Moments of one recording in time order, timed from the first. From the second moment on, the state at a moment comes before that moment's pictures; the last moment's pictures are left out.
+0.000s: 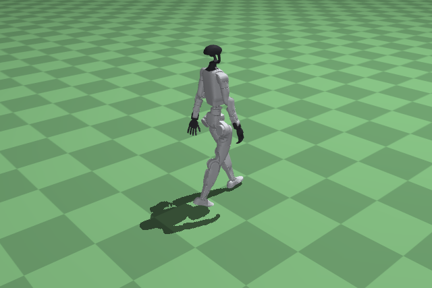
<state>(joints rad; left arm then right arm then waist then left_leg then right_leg) 0.33 0.06 0.23 1.63 0.67 -0.08 -0.19 -0.07 -0.16 -0.06 1.44 -0.62 -0.09 0.02 -0.18 -0.05 -0.13 -0.38 -0.13 0.31 0.00 0.17 0.19 0.20 0.01 -0.17 0.09 0.01 0.01</state>
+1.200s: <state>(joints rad) 0.35 0.06 0.34 1.67 0.55 -0.08 -0.16 -0.11 -0.15 -0.07 1.36 -0.59 -0.10 -0.01 -0.28 -0.05 -0.06 -0.42 -0.01 0.21 0.24 0.12 0.02 0.05 0.10 0.02 0.02 -0.08 -0.18</state>
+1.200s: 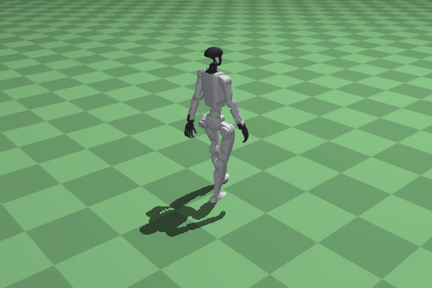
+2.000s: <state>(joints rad) -0.07 0.23 0.20 1.32 0.57 -0.16 -0.09 0.18 -0.16 -0.15 1.61 -0.48 -0.10 0.16 -0.39 0.04 -0.07 0.10 -0.14 0.10 0.05 -0.19 0.16 -0.39 -0.07 -0.13 -0.08 0.04 0.20</state>
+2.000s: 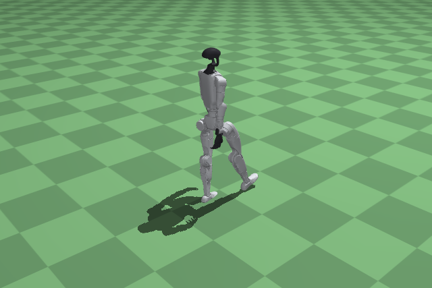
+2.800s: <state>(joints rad) 0.33 0.10 0.30 1.66 0.70 -0.11 -0.21 -0.26 -0.15 -0.07 1.29 -0.54 -0.12 -0.03 -0.28 -0.03 -0.05 -0.43 -0.10 0.22 0.02 0.01 0.03 0.14 0.12 -0.01 0.04 -0.11 -0.15</state>
